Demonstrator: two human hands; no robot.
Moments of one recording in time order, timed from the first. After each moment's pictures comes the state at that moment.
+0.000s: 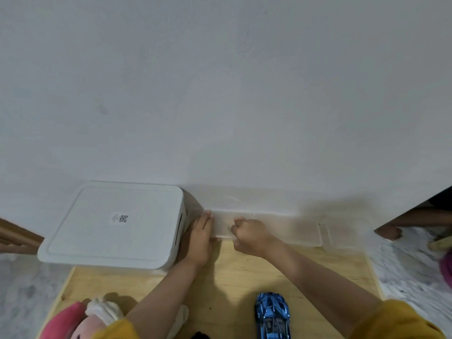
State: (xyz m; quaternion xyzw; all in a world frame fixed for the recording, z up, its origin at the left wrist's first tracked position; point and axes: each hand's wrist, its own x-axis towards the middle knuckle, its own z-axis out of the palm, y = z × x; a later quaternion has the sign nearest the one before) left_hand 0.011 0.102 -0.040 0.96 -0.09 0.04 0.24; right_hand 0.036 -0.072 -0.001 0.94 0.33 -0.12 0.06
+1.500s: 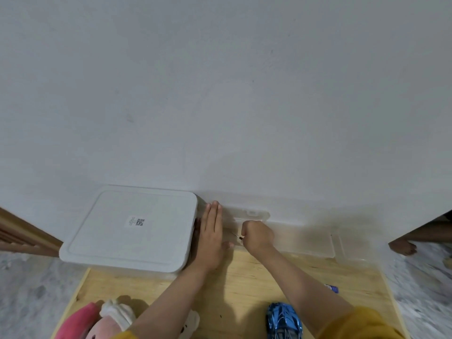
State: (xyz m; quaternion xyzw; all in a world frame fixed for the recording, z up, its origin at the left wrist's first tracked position) left_hand 0.010 0.102 -0.010 0.95 -0.11 0.08 0.27; right_hand 0.046 -0.043 -0.003 0.97 0.00 -0.15 -0.17
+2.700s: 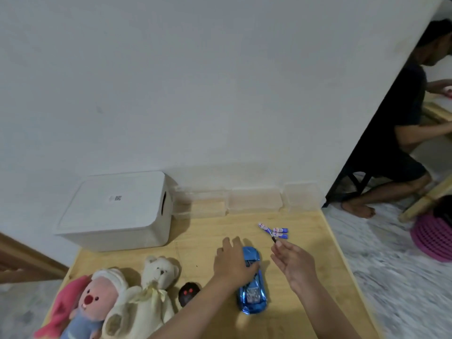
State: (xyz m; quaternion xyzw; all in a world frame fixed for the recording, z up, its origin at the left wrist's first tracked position) left_hand -0.158 -0.023 0.028 0.96 -0.04 -0.20 0.21; right_hand -0.181 -0.175 0.030 0.46 -0.36 0.00 -0.81
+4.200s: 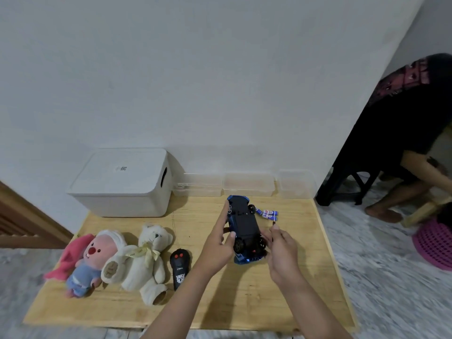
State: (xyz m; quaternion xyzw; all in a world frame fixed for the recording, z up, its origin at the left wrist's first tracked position) left_hand -0.222 -0.020 0.057 0.79 -0.04 -0.08 0.60; right_hand -0.231 -0.165 0.067 0.55 -0.32 -0.01 -0.78
